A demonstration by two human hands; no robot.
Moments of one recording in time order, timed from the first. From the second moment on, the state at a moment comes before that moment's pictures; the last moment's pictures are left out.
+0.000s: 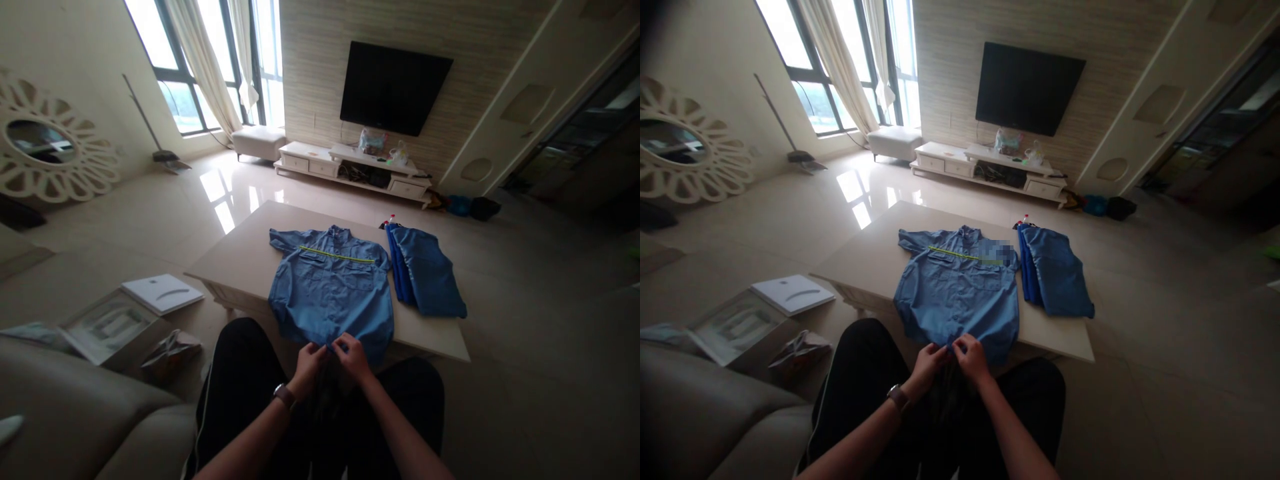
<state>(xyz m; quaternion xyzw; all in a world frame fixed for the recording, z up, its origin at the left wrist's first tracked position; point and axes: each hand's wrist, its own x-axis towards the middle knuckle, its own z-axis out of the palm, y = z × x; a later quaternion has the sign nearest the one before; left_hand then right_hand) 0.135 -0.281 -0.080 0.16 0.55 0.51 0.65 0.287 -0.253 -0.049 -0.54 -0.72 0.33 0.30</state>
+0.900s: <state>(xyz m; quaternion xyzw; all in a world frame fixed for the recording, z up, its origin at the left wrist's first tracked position) 0.123 -0.269 -0.059 0.41 0.62 0.42 0.53 0.267 -0.251 -0.048 -0.59 -0.62 0.39 0.34</state>
